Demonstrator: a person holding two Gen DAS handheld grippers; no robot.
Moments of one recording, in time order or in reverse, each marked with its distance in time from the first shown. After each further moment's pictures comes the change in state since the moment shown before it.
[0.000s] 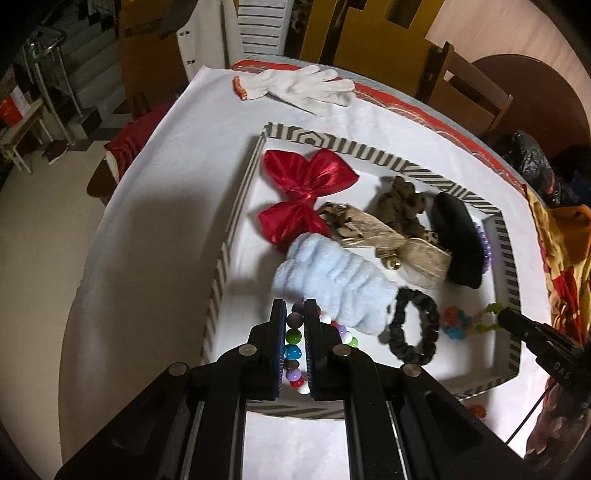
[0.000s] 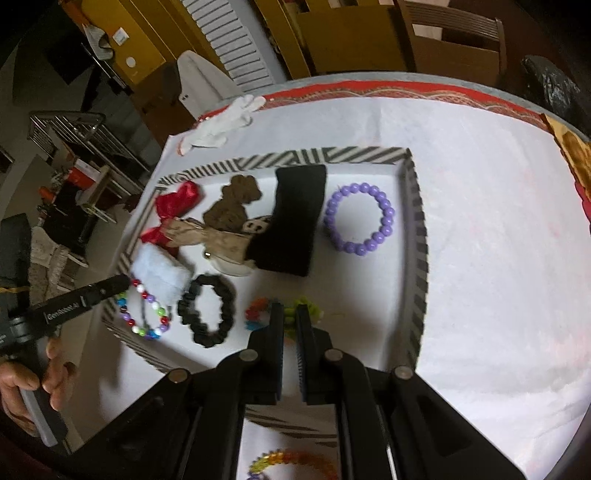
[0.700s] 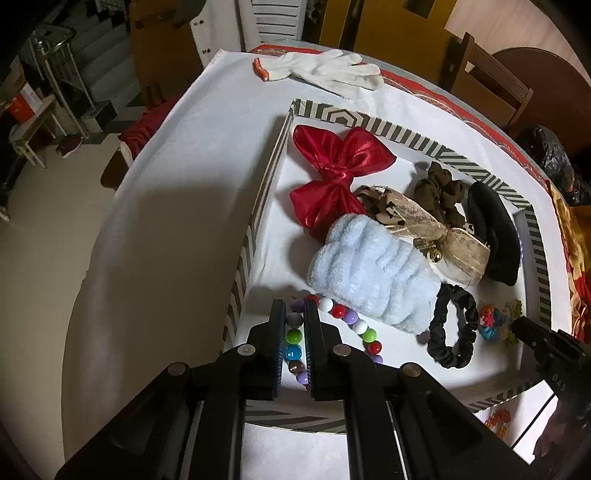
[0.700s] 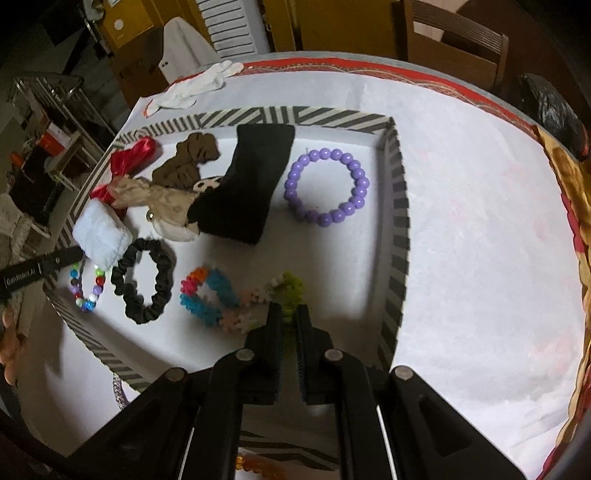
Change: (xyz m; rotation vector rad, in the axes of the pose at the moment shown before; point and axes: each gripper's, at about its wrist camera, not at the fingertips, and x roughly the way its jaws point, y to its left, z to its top) left arm 0.022 0.012 -0.003 -0.015 0.027 0.070; right arm 0.029 -0.005 -0.013 -0.087 0.070 -0.160
